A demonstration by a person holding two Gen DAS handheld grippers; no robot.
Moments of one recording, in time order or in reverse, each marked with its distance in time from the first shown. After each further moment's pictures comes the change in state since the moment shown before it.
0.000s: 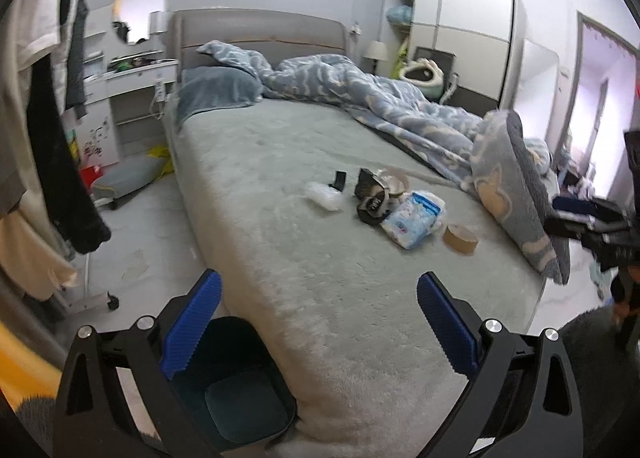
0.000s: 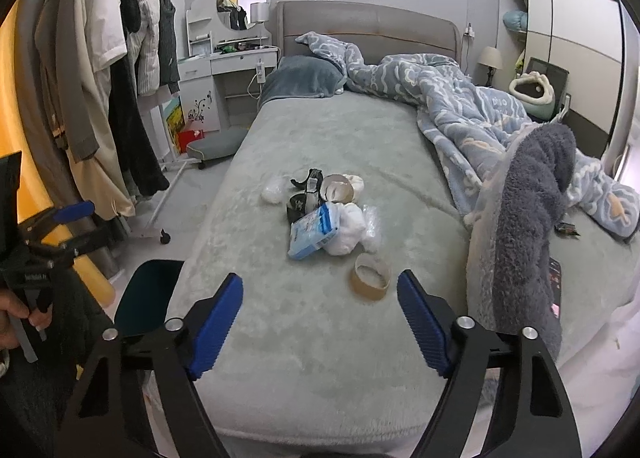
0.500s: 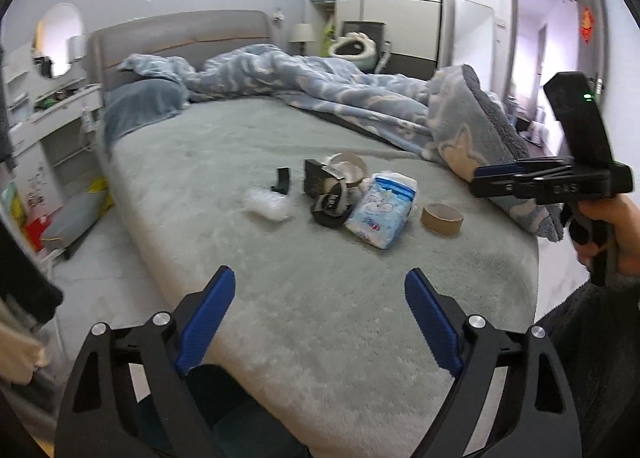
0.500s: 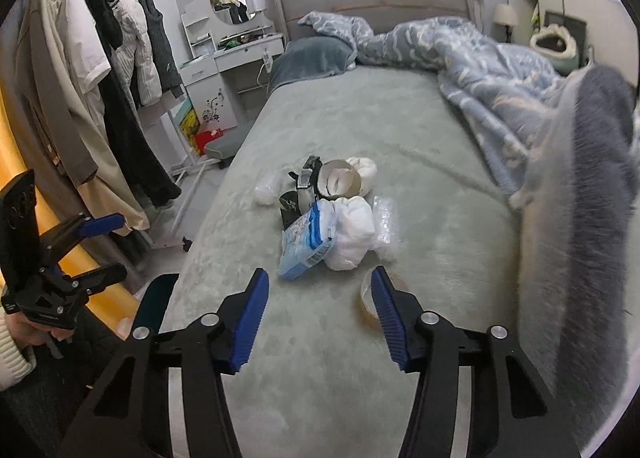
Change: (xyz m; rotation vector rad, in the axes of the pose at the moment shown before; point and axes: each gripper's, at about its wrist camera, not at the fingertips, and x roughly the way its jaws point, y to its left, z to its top) left arm 0.080 -0.001 0.024 0.194 0.057 -0.212; right arm 0.079 -0.041 0.023 0.054 0.046 0.127
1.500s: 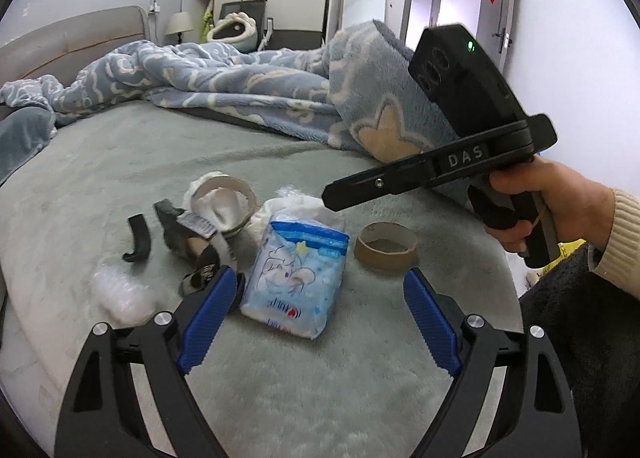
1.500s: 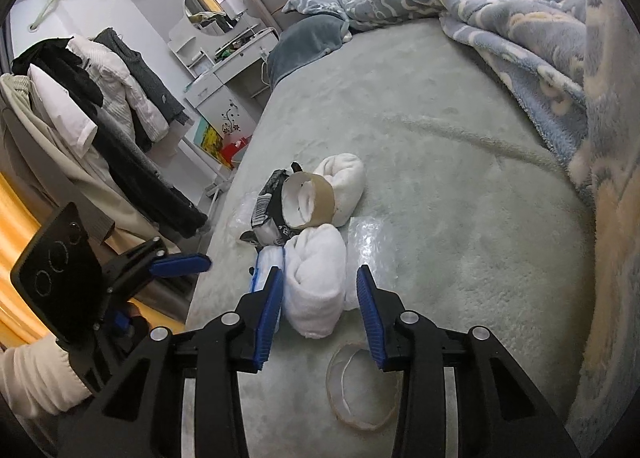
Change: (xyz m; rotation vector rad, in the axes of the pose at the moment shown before) left arm 0.121 -0.037 0.056 0.218 0.063 -0.381; right arm 0.071 -0.074 0.034 0.212 0.052 0.211
